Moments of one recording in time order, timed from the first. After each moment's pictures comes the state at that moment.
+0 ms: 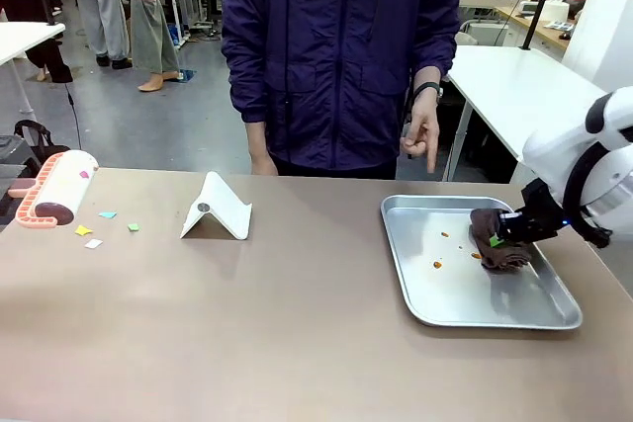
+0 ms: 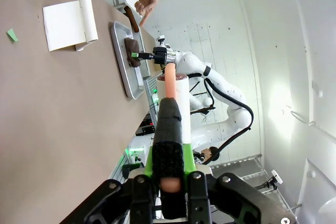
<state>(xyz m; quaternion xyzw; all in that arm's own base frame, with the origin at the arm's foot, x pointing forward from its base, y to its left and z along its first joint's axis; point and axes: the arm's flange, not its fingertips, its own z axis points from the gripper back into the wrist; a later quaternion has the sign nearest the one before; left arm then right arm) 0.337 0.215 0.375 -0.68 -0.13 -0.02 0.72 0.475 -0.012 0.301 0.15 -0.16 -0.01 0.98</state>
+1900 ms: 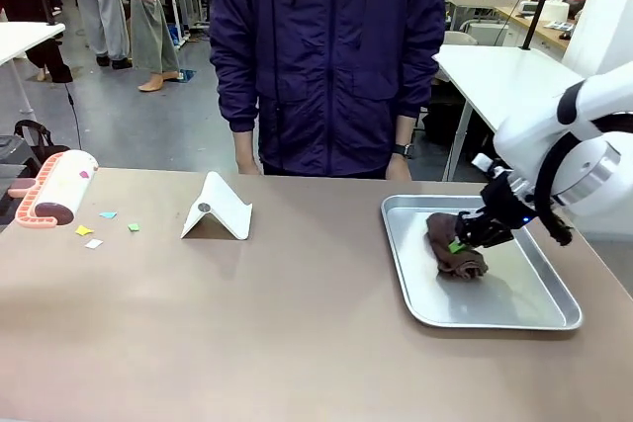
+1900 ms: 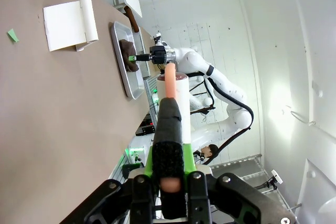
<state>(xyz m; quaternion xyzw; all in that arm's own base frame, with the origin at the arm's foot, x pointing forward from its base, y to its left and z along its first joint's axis) 0.337 0.215 0.375 -0.68 -0.13 -0.02 0.72 0.478 0.040 0.301 0.21 -0.09 0.02 0.97</state>
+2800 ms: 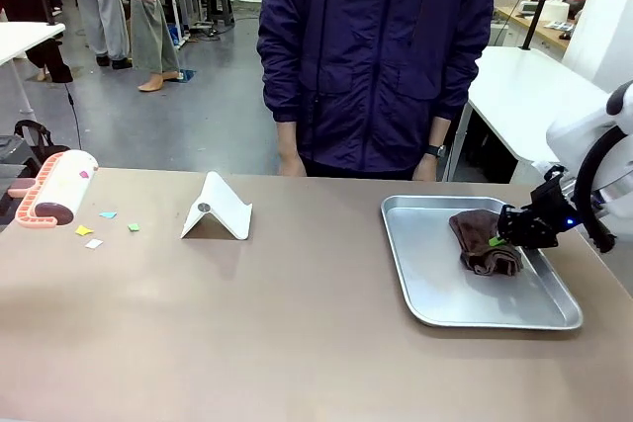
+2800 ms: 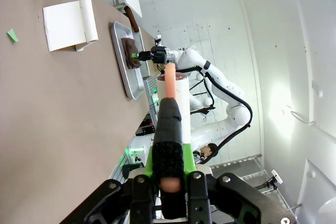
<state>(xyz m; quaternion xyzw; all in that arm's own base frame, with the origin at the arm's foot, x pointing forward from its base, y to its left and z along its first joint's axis) 0.337 0.215 0.375 -0.68 -0.13 -0.02 0.72 0.477 -0.034 0.295 0.24 -0.11 -0.12 0.96</state>
